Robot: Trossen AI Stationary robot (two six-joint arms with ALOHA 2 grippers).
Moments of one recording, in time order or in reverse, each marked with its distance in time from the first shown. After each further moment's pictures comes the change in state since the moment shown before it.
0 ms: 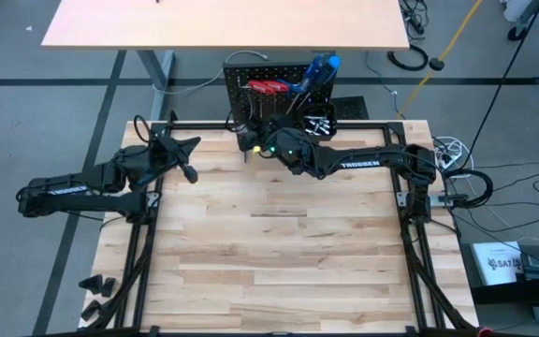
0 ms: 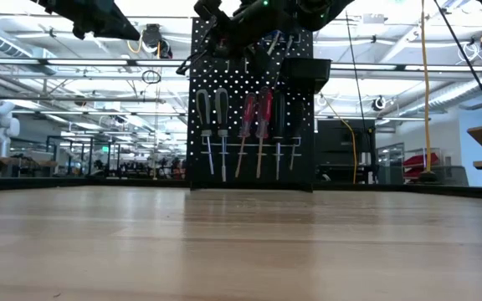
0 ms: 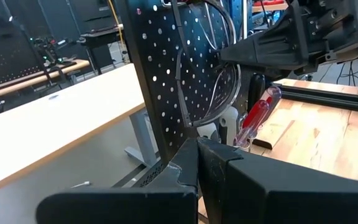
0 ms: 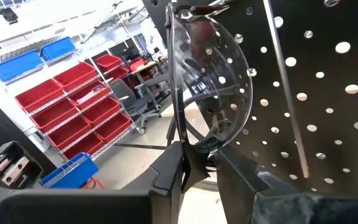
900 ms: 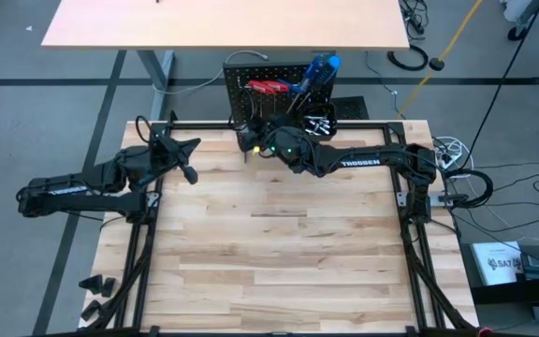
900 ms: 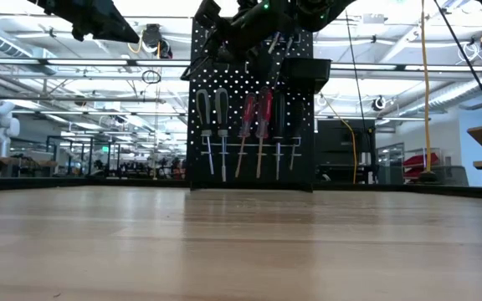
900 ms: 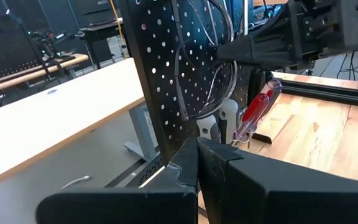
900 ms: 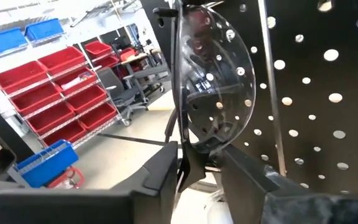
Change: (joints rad) left arm 0.000 0.000 0.000 -0.028 0.000 -0.019; right arm -0.006 -0.002 0.000 -0.048 0.004 -0.072
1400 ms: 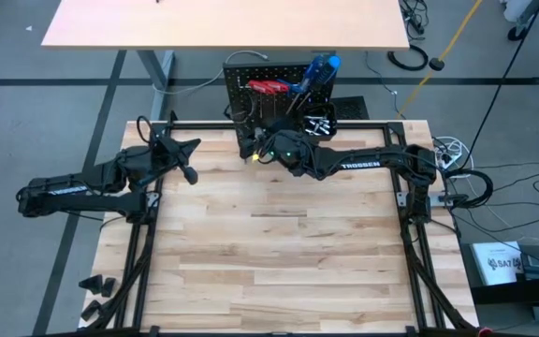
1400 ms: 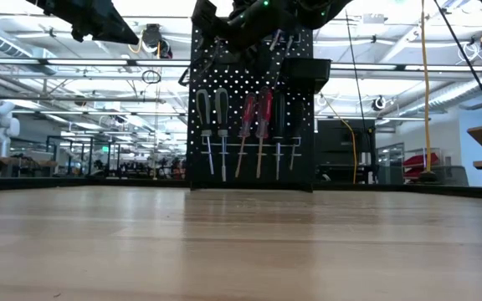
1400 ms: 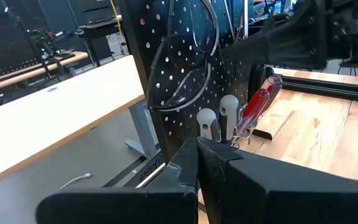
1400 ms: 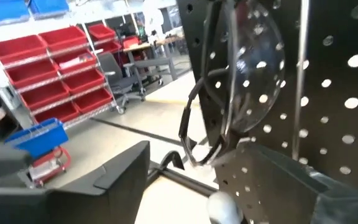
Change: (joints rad) left arm 0.000 0.000 0.000 -0.016 0.000 -0.001; right arm 0.022 0.000 0.000 -0.010 -0.001 -0.134
